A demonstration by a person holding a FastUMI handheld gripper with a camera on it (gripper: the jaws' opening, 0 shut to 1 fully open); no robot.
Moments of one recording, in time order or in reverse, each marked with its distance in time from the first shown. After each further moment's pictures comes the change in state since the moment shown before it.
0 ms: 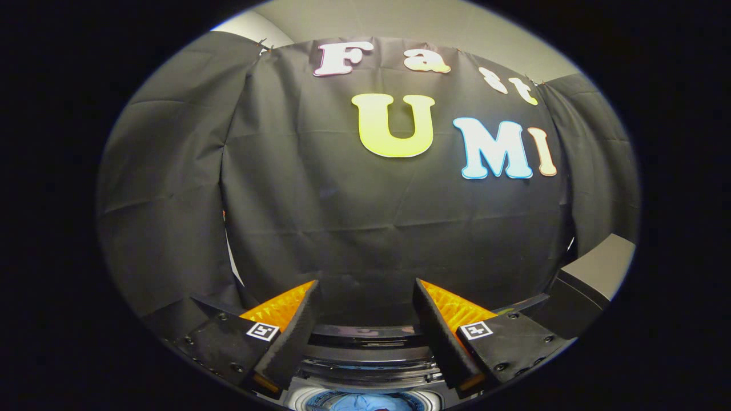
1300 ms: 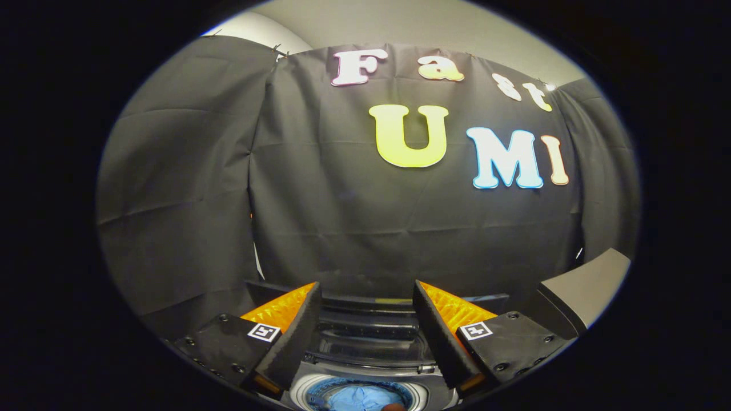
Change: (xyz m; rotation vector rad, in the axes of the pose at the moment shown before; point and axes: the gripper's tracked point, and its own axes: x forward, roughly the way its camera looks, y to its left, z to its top) arm -0.026 0.006 0.028 -0.022 0.000 0.088
